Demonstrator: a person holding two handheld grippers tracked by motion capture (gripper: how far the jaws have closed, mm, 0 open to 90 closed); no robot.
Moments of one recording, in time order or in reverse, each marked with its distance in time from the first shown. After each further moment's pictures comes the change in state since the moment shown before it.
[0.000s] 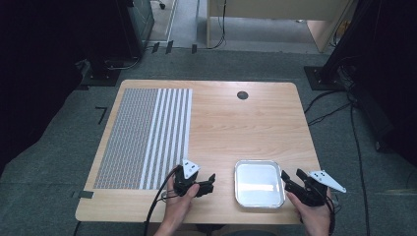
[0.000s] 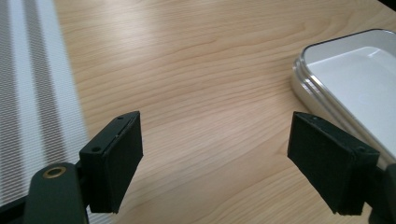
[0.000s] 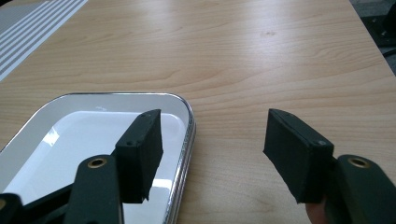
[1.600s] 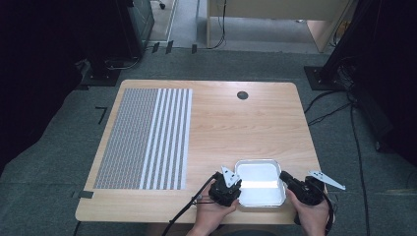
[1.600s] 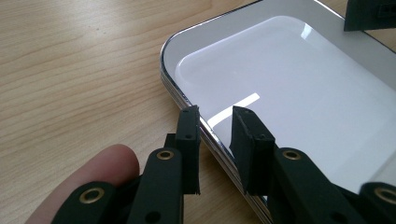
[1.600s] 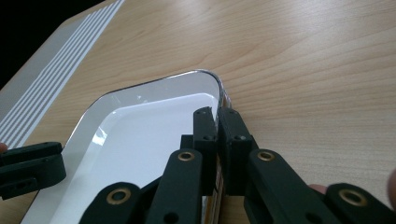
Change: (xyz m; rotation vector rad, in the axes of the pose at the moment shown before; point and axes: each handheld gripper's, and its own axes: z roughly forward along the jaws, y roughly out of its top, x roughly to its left) left arm -0.085 0.000 0.035 0.064 -0.064 0.101; right arm -0.006 -0.009 0.013 0.065 0.178 0.168
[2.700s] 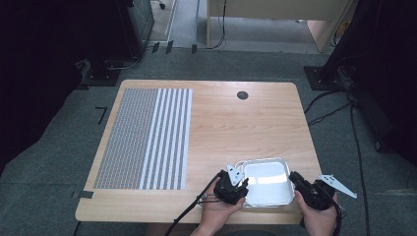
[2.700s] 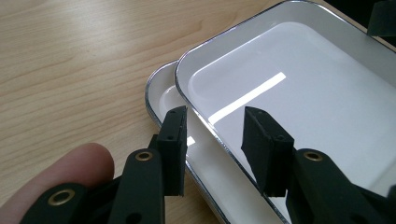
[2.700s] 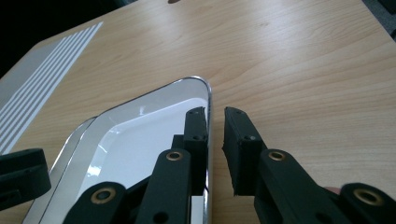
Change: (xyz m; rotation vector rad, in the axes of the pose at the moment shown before) left arm -0.010 0.012 0.003 -0.026 -0.006 -0.015; right arm 0.003 0.003 -0.025 -0.085 -0.116 0.001
